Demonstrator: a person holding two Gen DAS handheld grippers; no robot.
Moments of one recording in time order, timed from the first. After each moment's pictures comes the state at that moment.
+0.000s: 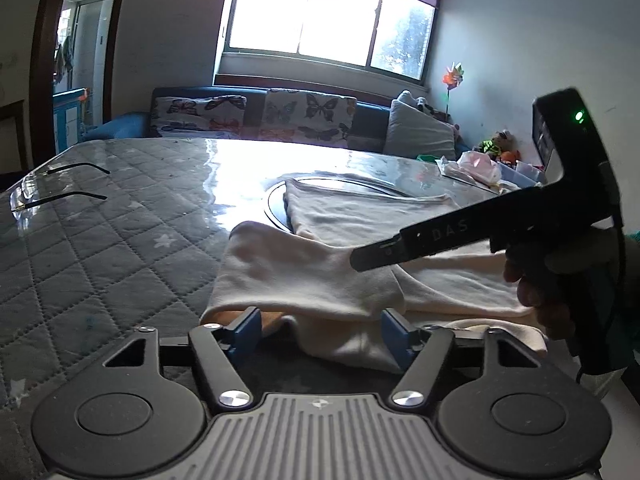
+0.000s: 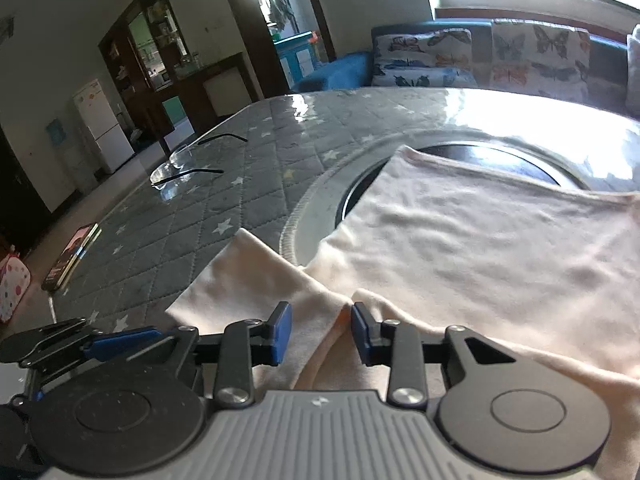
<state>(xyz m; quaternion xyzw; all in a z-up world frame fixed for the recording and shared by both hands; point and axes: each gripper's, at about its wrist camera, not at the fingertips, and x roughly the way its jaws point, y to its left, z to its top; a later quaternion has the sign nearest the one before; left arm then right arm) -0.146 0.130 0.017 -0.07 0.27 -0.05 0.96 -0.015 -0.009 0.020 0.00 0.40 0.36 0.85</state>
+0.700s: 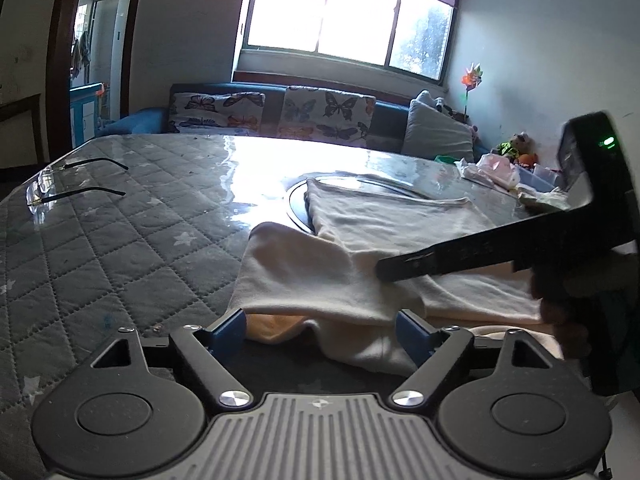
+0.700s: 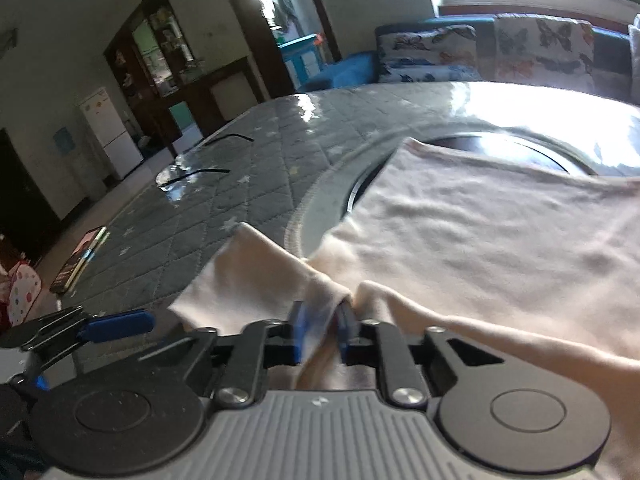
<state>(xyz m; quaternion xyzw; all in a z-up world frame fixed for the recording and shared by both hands) -0.141 0.132 0.017 -0.07 0.29 -0.02 0.96 -0.019 -0.011 0.015 0.01 0.39 0.38 0.84</state>
